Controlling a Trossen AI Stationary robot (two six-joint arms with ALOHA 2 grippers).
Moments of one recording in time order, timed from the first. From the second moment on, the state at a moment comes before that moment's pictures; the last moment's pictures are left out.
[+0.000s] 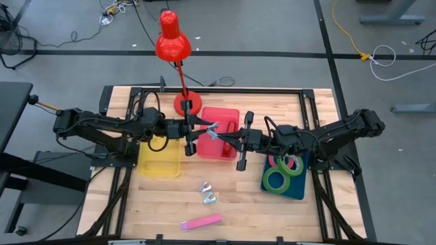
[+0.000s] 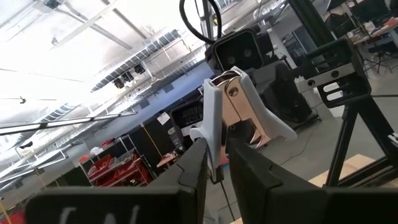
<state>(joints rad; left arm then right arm) 0.00 1.25 0.79 0.83 0.06 0.55 0.26 1.42 1.15 0.42 0.40 -0.22</state>
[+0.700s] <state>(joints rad) 0.00 1.25 0.79 0.82 0.06 0.54 0.26 1.42 1.15 0.42 0.40 -0.24</state>
